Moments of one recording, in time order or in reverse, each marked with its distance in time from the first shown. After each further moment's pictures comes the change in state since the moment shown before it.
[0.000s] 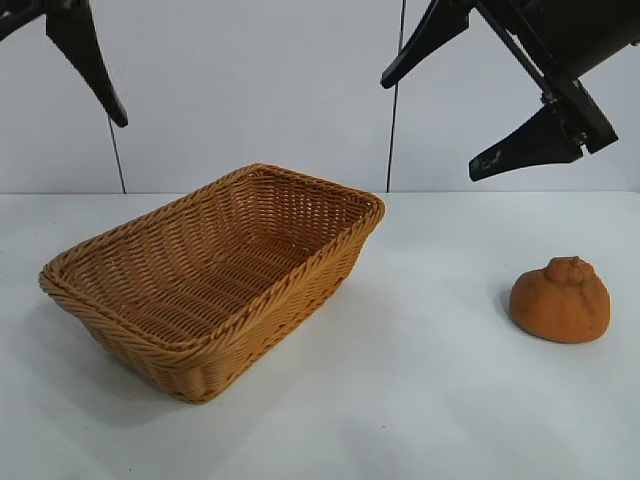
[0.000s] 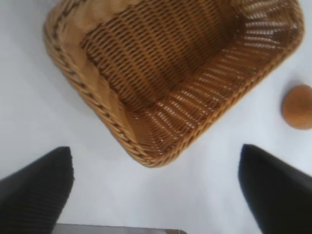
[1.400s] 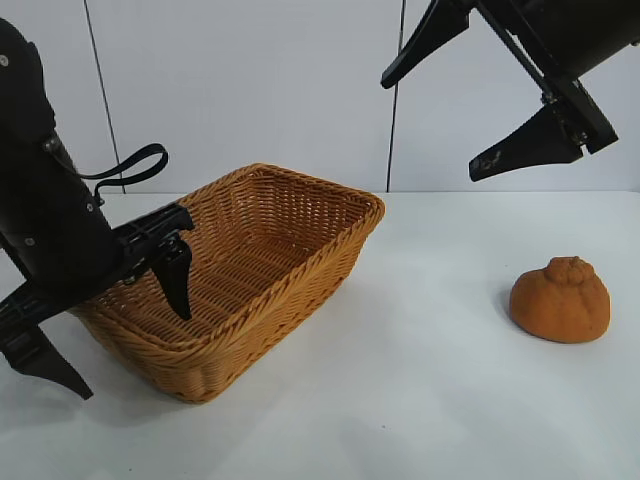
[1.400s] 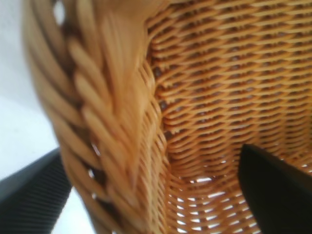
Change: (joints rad) left arm -0.024 0.436 0.134 -0.113 -0.379 -0.153; right arm 0.000 0.000 0.000 0.000 0.000 -0.001
